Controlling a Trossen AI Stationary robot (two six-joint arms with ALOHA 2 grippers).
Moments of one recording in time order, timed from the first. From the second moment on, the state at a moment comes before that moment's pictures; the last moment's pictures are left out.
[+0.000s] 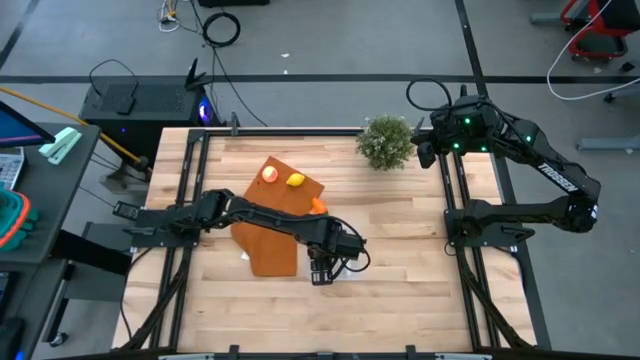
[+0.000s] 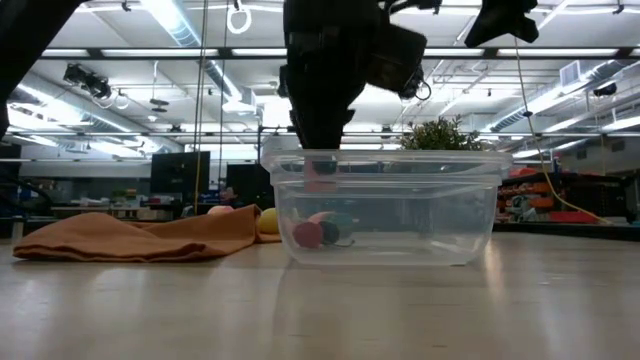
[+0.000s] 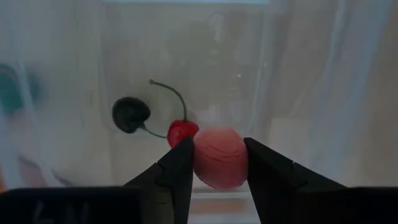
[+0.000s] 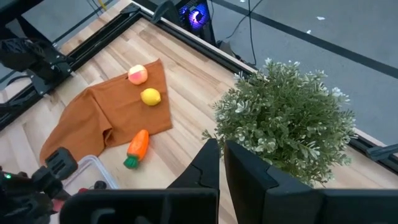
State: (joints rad) left arm -0.21 2.28 2.02 -1.19 0.03 -0.26; right arm -0.54 0.93 1.30 -1.02 0.00 0.31
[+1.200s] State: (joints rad) left arm -0.21 2.27 1.92 -1.02 0.00 -0.27; right arm -0.54 0.93 1.30 -1.00 0.00 0.31
